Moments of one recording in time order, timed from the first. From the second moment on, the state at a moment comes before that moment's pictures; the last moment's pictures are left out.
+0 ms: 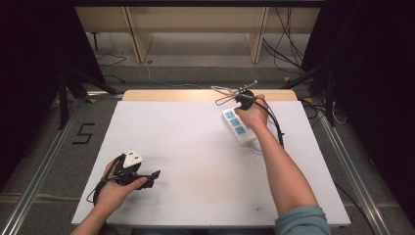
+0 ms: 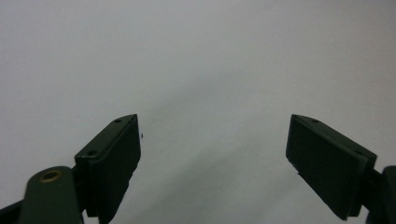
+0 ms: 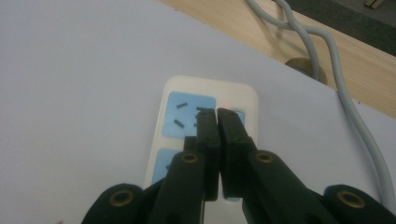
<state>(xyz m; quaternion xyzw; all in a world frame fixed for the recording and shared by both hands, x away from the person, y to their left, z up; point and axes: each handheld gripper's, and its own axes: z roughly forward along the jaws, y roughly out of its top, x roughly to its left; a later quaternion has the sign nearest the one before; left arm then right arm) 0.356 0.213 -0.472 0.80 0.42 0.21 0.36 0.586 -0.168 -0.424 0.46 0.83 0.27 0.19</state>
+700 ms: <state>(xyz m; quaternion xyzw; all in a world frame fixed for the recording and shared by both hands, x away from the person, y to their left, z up) 0.357 0.211 -0.473 0.80 0.42 0.21 0.36 0.507 -0.190 -0.421 0.40 0.84 0.33 0.17</state>
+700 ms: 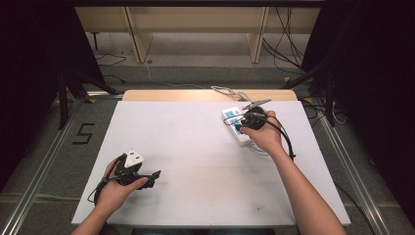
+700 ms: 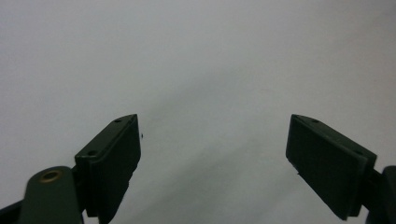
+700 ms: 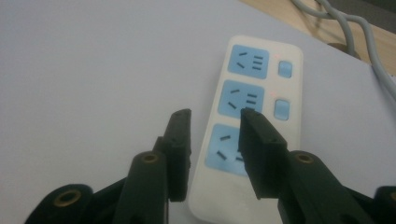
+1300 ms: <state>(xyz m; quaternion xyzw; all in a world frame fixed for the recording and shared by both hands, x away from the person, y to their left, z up) 0.357 0.211 -0.473 0.81 0.42 0.21 0.36 0.445 -0.201 -0.431 0.36 0.84 0.37 0.16</state>
